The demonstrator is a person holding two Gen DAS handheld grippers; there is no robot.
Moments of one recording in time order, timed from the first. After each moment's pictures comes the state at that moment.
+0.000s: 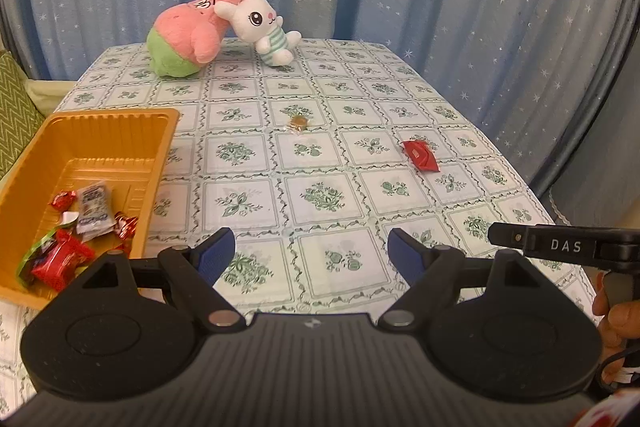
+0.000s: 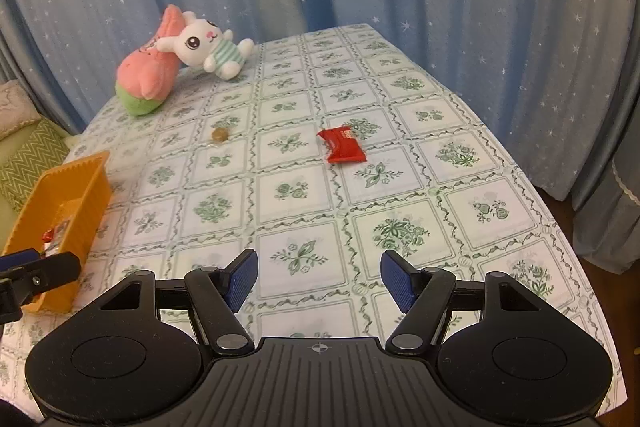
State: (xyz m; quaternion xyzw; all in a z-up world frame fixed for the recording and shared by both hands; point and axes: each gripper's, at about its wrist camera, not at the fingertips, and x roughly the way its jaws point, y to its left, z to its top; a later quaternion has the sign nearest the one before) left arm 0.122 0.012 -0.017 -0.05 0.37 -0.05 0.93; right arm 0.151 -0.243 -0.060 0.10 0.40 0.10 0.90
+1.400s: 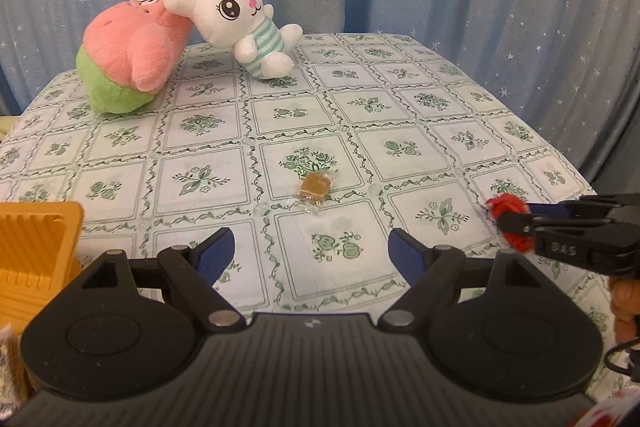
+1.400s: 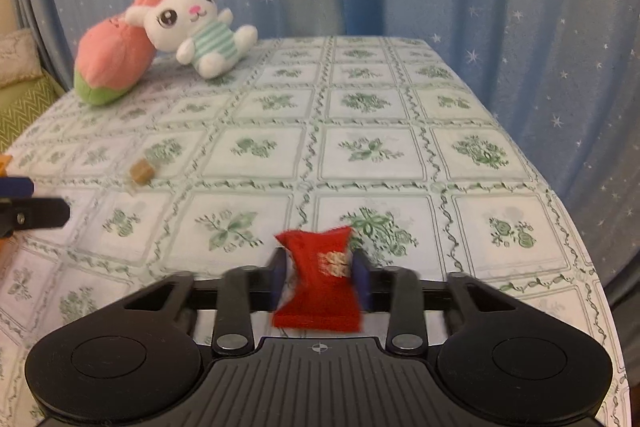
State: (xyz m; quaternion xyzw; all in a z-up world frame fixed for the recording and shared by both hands) left arm 0.323 0.006 -0.098 -0.01 0.37 -0.05 0.93; right arm 0.355 -0.235 -0.153 0.01 0.37 0.16 0.91
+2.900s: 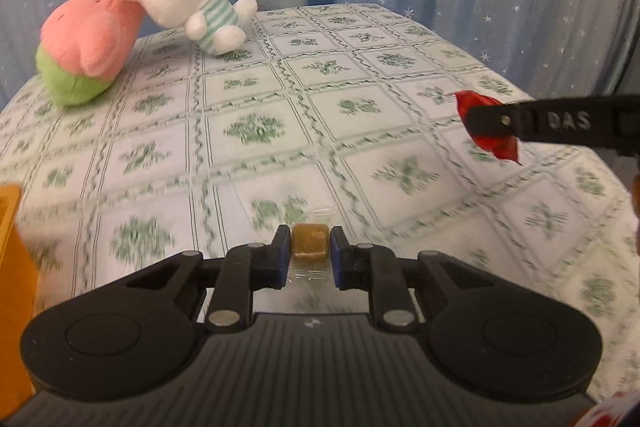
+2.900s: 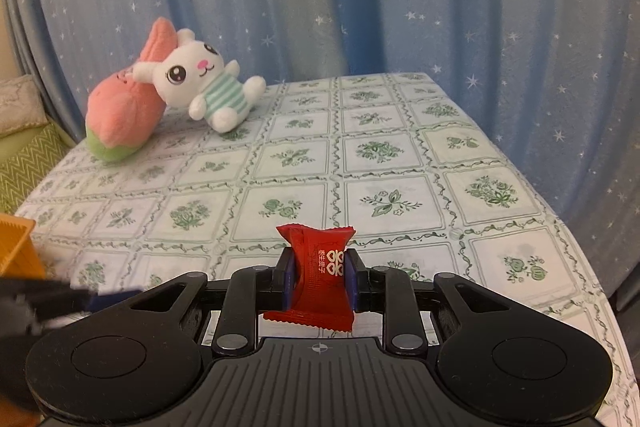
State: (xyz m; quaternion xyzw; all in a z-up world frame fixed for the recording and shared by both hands) left arm 0.306 -0.039 -0.122 0.02 0.39 -0.07 0.92; right arm 0.348 -0.226 -0.113 0.07 0.33 0.17 0.93
